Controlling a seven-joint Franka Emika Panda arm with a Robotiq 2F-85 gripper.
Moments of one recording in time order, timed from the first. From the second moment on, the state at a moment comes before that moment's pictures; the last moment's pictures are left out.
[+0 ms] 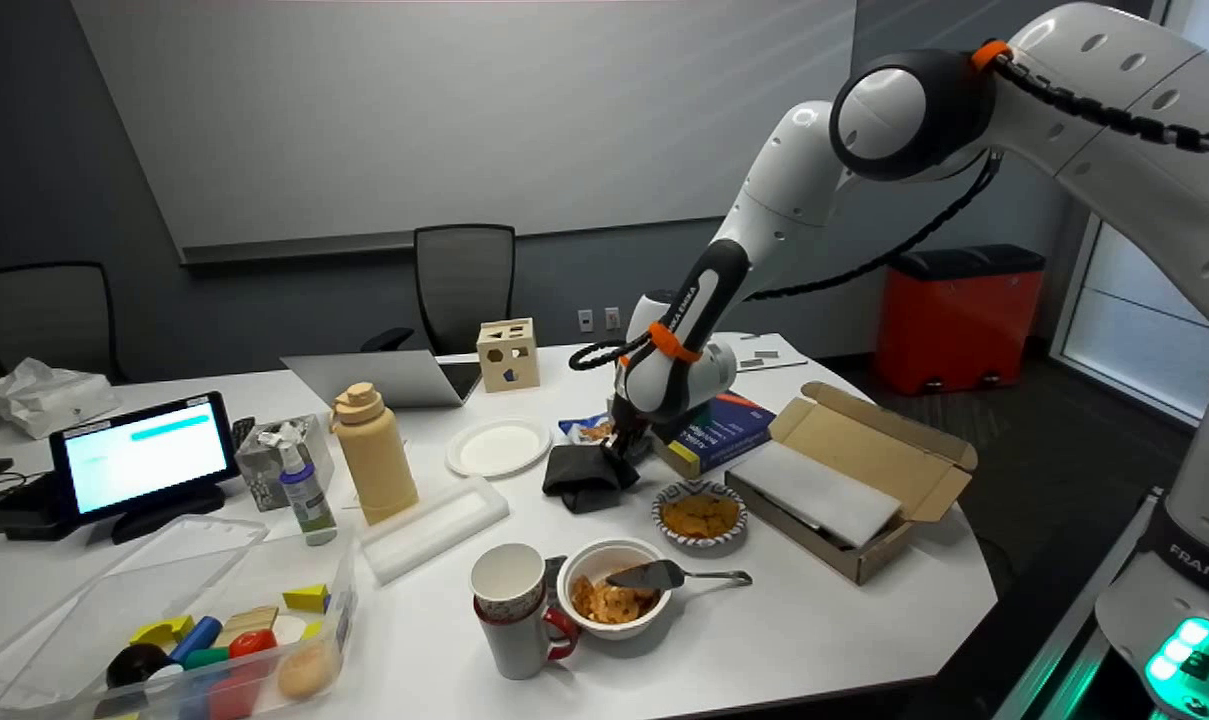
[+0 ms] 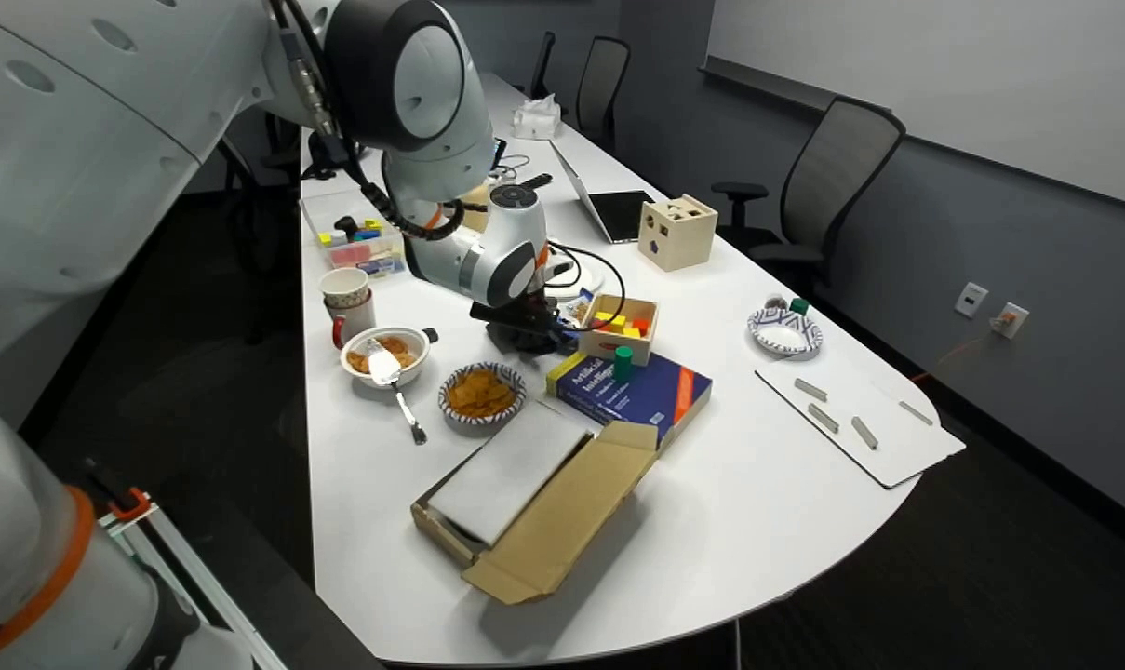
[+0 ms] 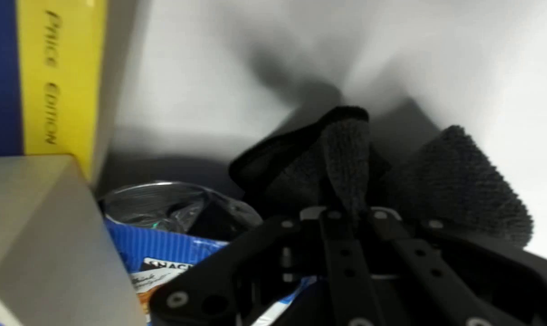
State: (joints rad) arm 0.07 0.92 0.17 -1.79 -0.03 3.01 -0.19
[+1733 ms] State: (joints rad) arm 0.08 0.88 0.31 -1.82 -0.02 2.83 -0.27
